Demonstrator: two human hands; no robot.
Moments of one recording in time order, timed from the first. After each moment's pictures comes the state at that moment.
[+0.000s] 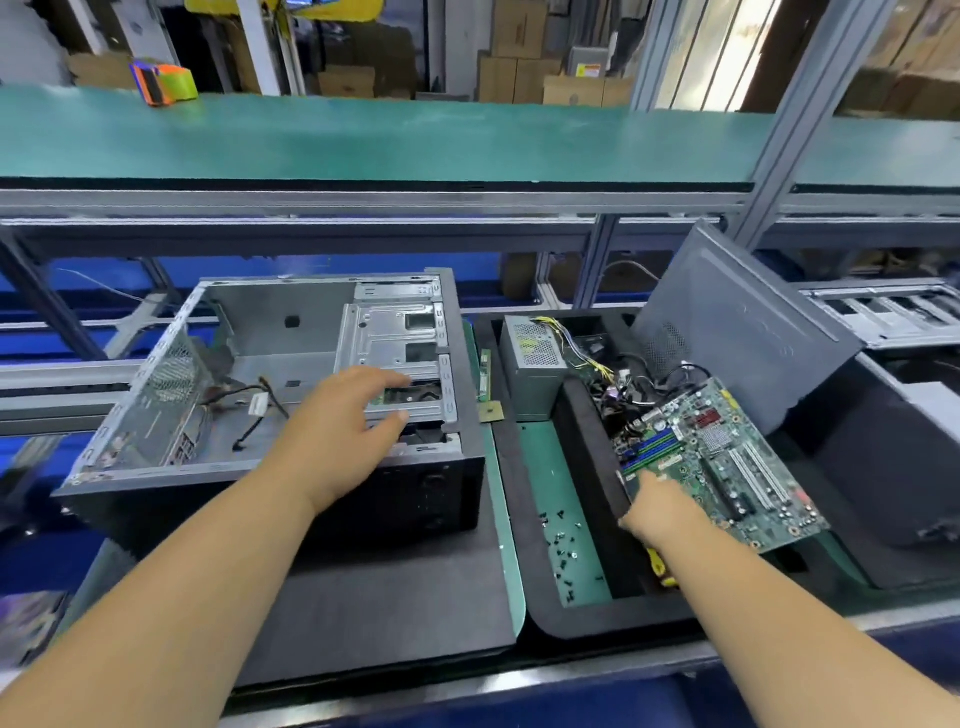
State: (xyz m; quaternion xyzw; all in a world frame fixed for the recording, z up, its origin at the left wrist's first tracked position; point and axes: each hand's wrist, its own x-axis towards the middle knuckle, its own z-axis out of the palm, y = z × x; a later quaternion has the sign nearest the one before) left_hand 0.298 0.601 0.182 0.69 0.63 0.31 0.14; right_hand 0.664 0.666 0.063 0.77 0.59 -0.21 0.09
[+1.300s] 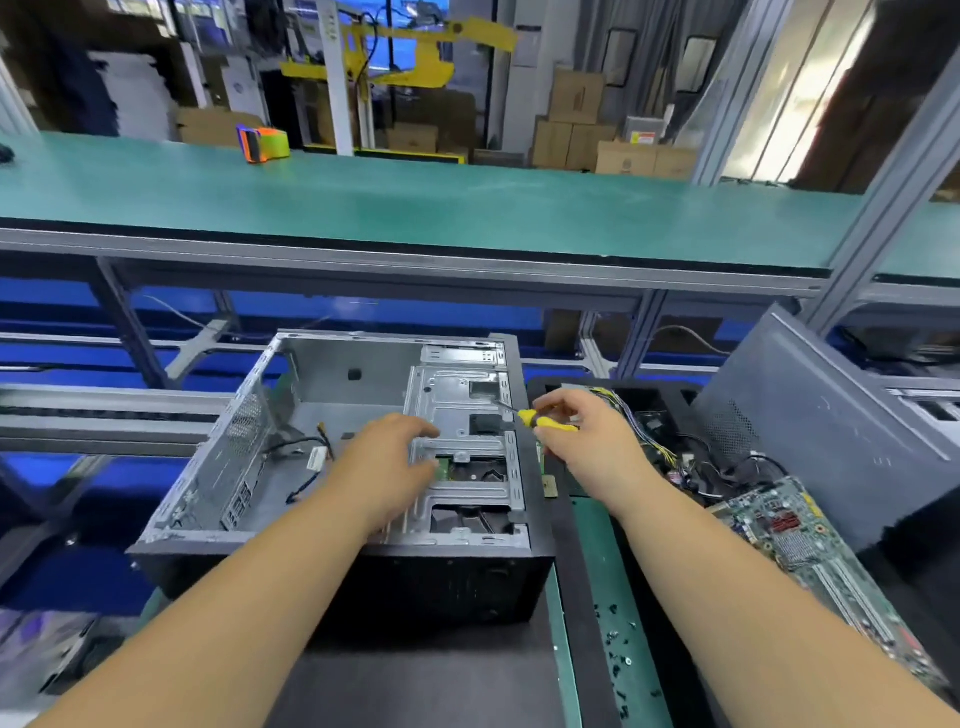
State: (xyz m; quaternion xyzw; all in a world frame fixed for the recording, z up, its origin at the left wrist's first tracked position) left_hand 0.251 0.654 0.176 0.64 0.71 0.25 0.17; right_hand 0.488 0.708 0.212 0.53 0.68 -0.37 -0.34
